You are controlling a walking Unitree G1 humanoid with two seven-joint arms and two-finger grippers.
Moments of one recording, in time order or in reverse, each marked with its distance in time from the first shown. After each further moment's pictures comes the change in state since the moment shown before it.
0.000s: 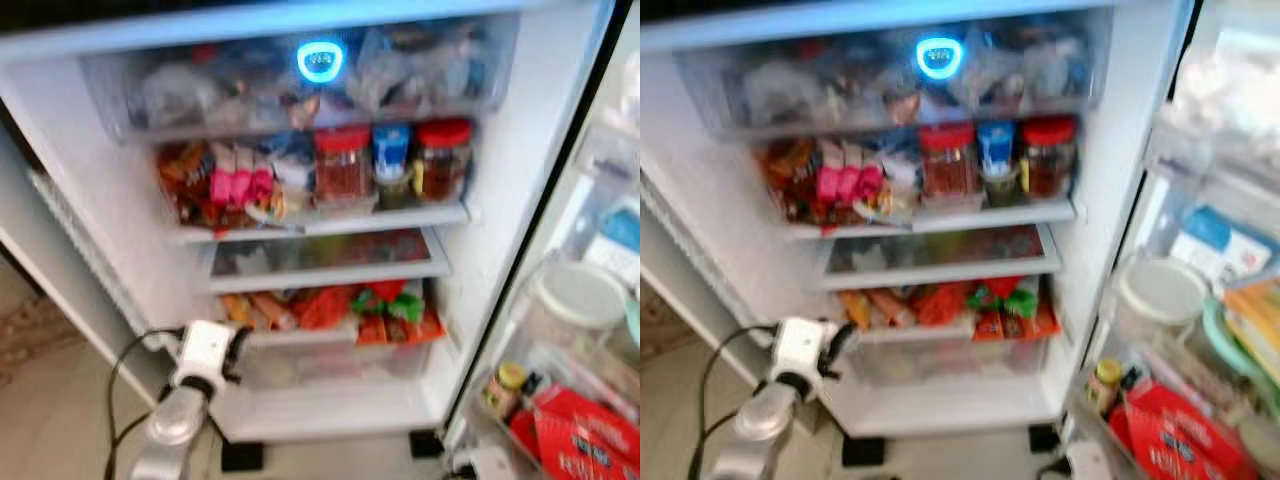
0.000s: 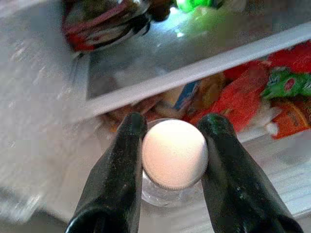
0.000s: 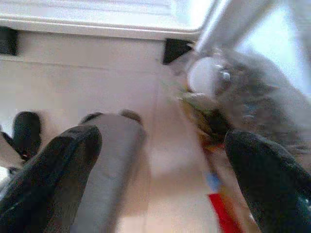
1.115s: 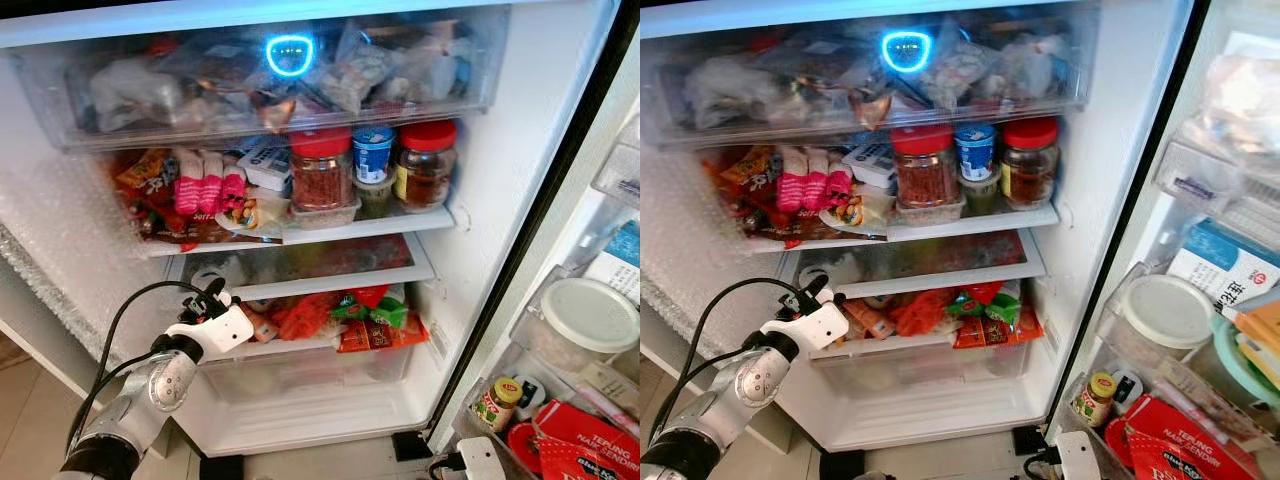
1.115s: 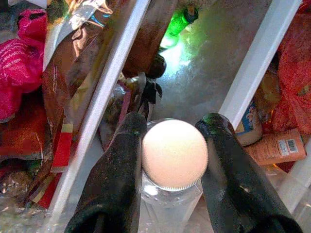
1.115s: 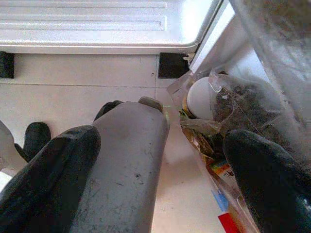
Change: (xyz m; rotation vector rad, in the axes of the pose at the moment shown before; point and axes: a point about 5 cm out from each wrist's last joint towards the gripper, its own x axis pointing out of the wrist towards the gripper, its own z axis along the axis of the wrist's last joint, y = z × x) left arm 0.023 0.022 0.038 0.835 -0.138 -0.061; right arm 0.004 0.012 0.012 0.001 -0.036 0.040
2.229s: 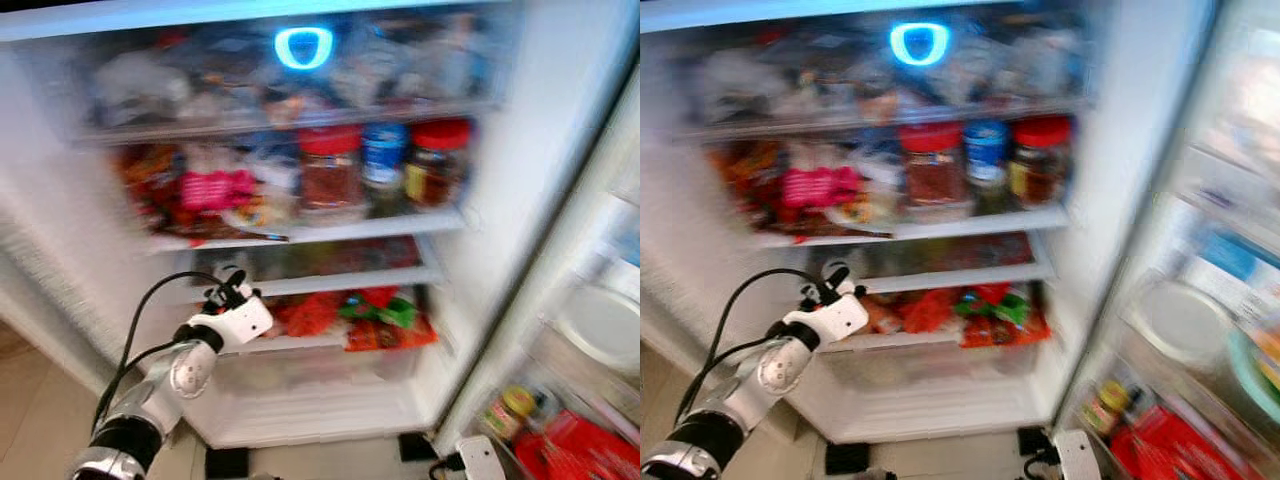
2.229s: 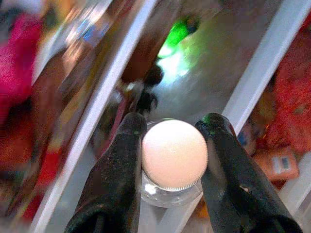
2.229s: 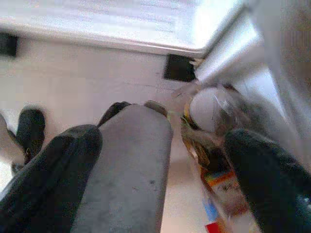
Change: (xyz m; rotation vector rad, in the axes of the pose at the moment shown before) left arm 0.018 -0.008 0.016 -0.048 -0.058 -0.008; right arm 0.000 -0.001 0.001 -0.056 0.014 0.001
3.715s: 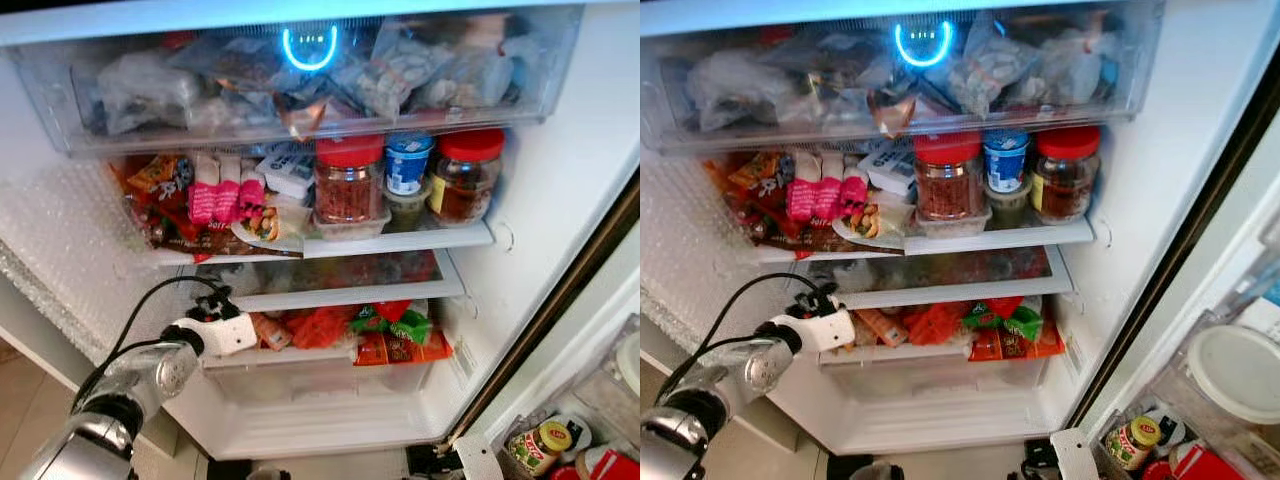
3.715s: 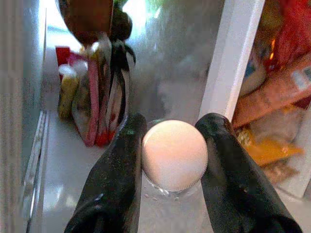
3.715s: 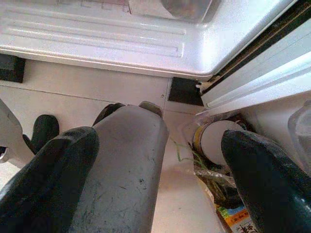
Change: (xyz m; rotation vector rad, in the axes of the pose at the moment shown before) left arm 0.000 0.002 -0.034 0.264 0.118 -0.173; right arm -0.001 0.001 0.001 -0.021 -0.045 0.030
